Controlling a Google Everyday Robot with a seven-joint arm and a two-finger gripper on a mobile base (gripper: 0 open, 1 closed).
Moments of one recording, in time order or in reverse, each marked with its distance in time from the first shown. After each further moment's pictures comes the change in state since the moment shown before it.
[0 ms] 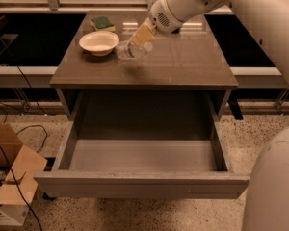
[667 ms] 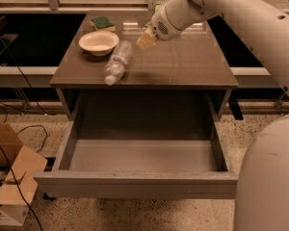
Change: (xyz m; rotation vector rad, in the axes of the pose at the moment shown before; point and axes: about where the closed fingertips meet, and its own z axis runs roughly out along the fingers) arm 0.023 -0.022 0.024 0.046 0.037 0.020
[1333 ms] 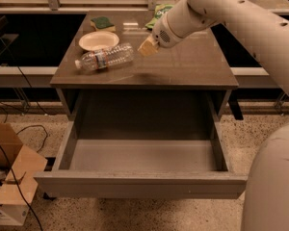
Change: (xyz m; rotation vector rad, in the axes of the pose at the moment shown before) arm 0.020 0.005 0.005 -0.012 0.010 -0.009
